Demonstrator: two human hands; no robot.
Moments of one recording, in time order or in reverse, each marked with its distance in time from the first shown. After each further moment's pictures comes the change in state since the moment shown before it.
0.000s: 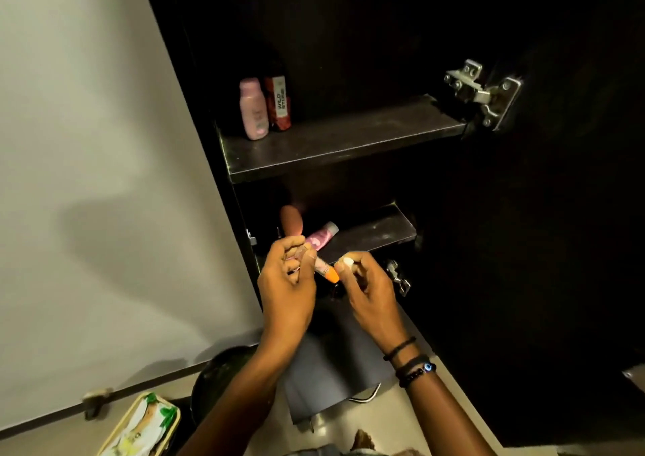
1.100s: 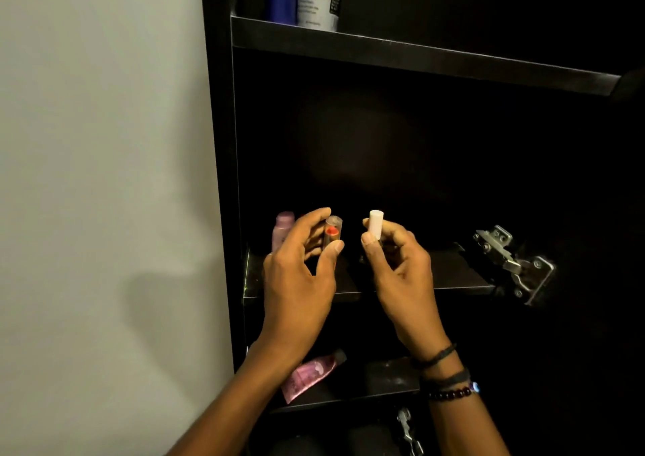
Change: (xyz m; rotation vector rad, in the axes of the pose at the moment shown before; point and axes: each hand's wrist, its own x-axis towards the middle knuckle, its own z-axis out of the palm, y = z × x) left_hand 0.100 0.135 0.019 -0.031 0.141 0.452; right_hand 0.163 -0.141 -0.042 0.137 -0.008 -0.284
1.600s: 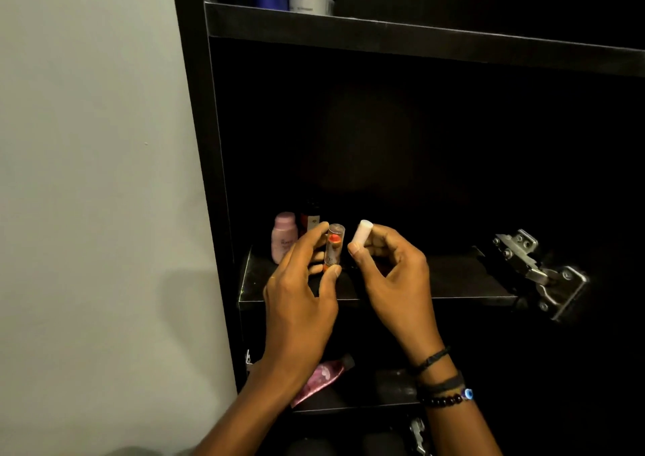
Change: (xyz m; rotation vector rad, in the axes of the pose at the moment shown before) left_hand -0.011 -0.024 0.012 0.210 0.039 0.030; right_hand 0.013 0.018 0.008 0.003 -0.051 -0.045
